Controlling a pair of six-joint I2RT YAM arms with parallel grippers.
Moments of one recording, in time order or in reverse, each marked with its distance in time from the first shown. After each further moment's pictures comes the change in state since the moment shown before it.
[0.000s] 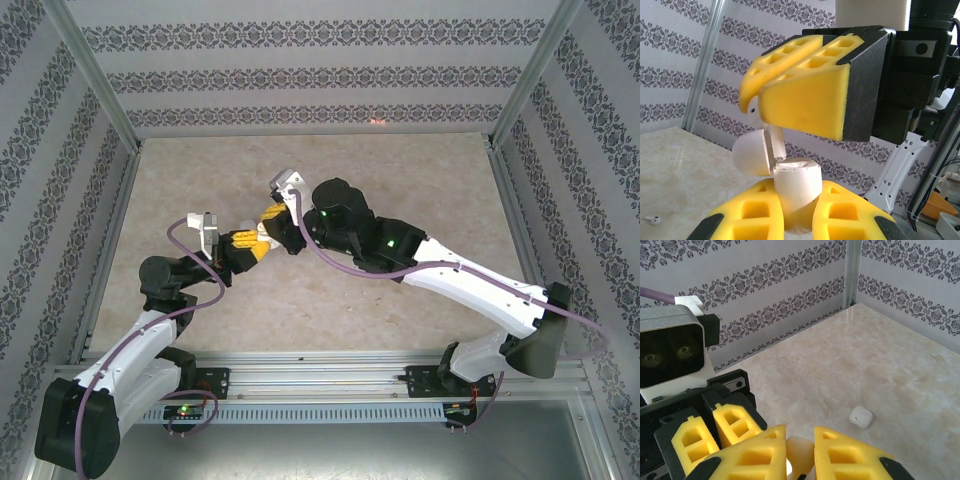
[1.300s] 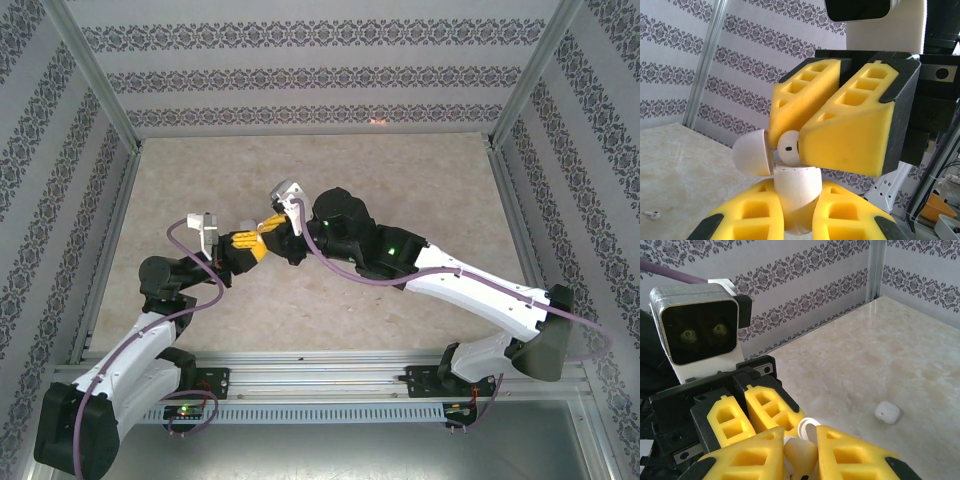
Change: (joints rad) left arm -0.001 -0.026 0.000 -0.045 -0.008 0.001; right arm 0.019 -0.023 -0.066 0.042 -0.074 0.050
